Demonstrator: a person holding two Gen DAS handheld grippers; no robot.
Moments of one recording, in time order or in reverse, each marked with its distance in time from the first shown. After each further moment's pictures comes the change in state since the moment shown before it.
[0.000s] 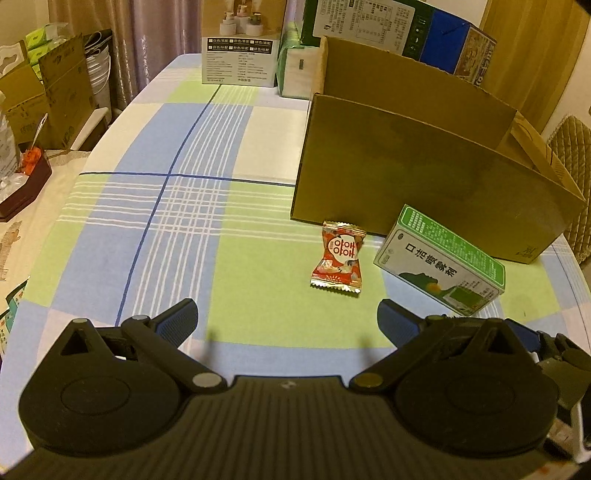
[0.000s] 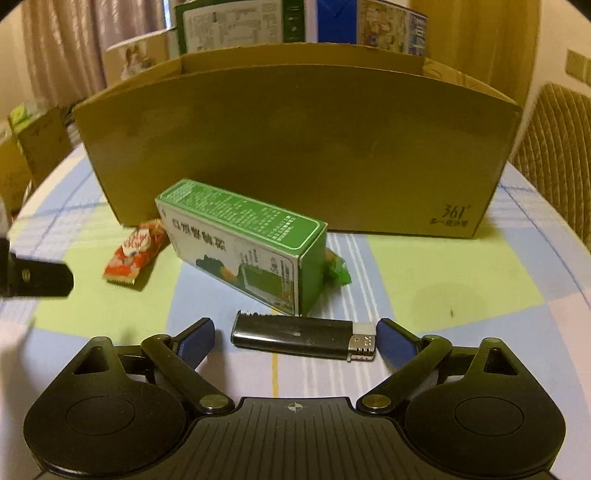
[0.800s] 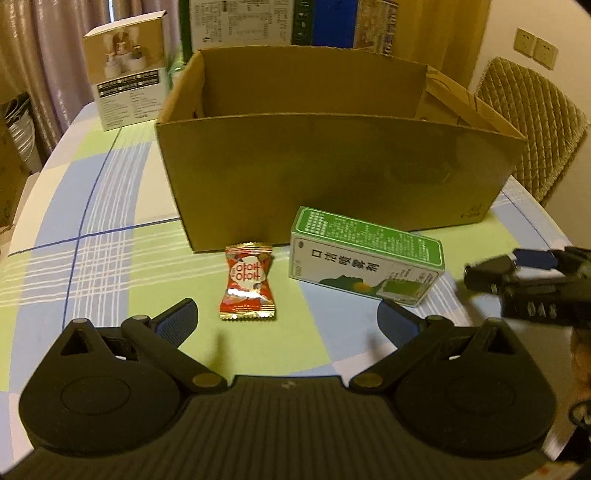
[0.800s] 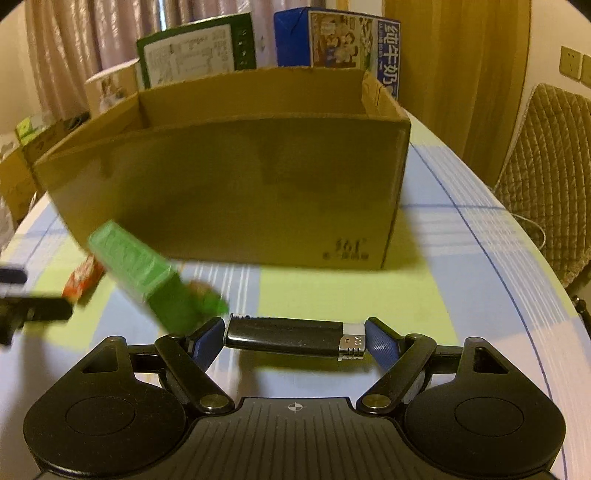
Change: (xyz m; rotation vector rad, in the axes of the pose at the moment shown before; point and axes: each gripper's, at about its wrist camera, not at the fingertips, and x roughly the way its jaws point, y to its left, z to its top) left arm 0.016 -0.057 0.004 0.262 -0.032 -0.124; right arm -0.013 -0.096 0.030 0.016 -0.024 0.056
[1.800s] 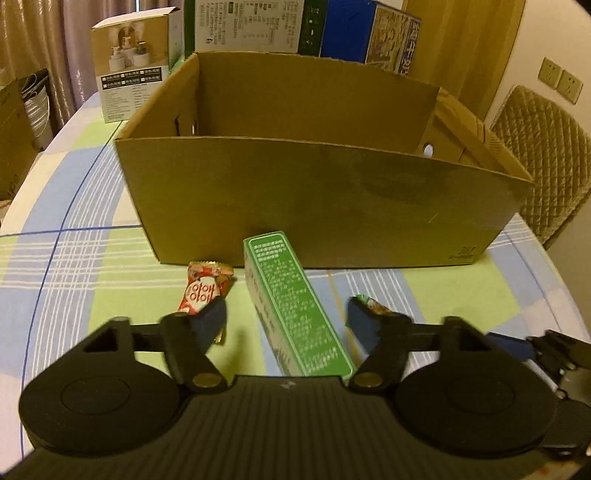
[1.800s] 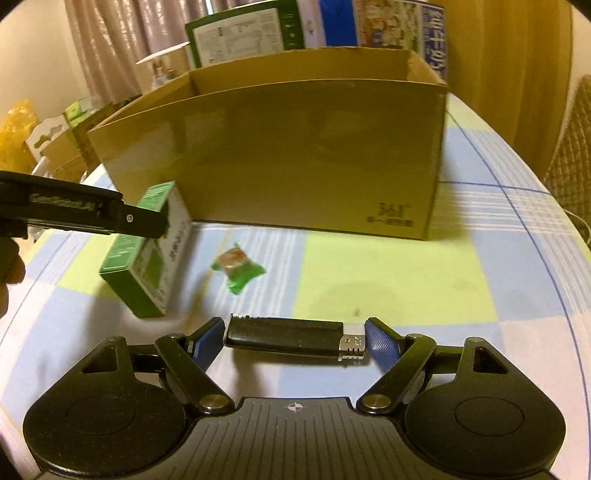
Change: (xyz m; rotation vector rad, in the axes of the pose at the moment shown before) left arm 0.018 -0.040 0.022 -0.106 -0.005 0.032; right arm -0.007 -0.008 -0.025 -0.056 0.053 0.172
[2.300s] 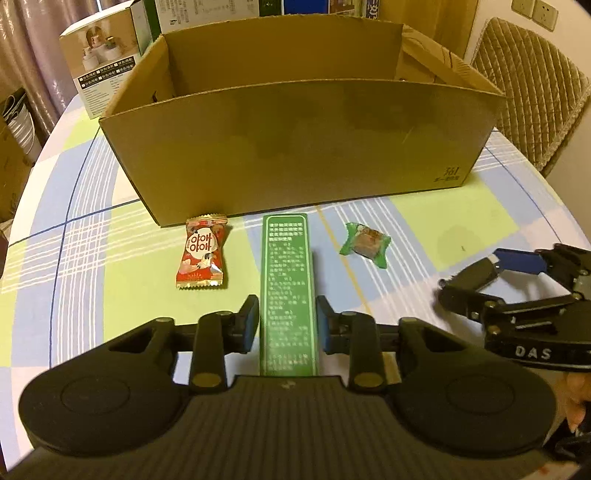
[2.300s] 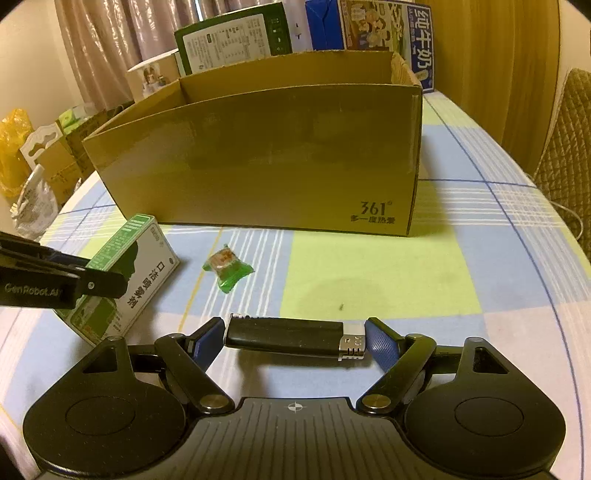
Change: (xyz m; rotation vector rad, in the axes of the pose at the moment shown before) left arm -0.015 -0.014 -0.028 0.160 0.123 0.027; right arm -0.008 -0.004 -0.003 0.017 -0.010 -0.018
